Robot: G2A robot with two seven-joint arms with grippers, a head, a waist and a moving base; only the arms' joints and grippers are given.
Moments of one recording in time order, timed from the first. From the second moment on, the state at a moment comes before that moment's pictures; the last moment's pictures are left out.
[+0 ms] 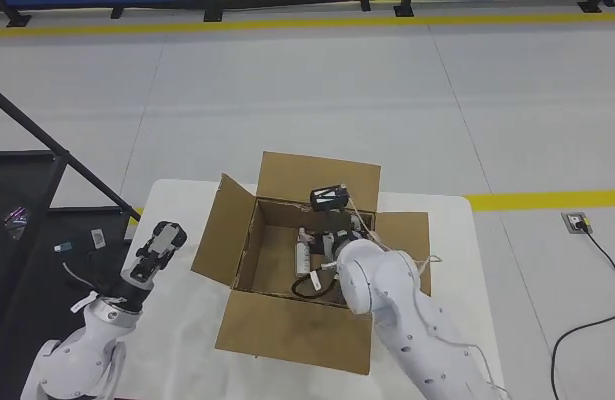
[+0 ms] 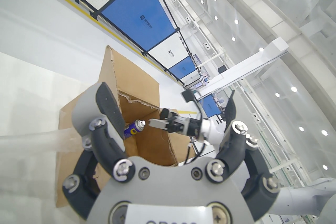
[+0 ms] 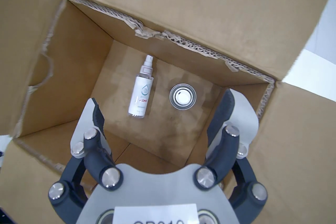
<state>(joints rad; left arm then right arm) 1.34 -1.11 -1.68 -1.77 -0.01 -0.43 -0.37 -0.78 -1.49 1.03 -1.68 -1.29 0.33 1.04</state>
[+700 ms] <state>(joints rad) 1.24 -1.12 -1.44 -1.77 0.15 -0.36 -0.58 -1.22 -1.39 1.83 -1.96 -0.67 0.04 1.19</state>
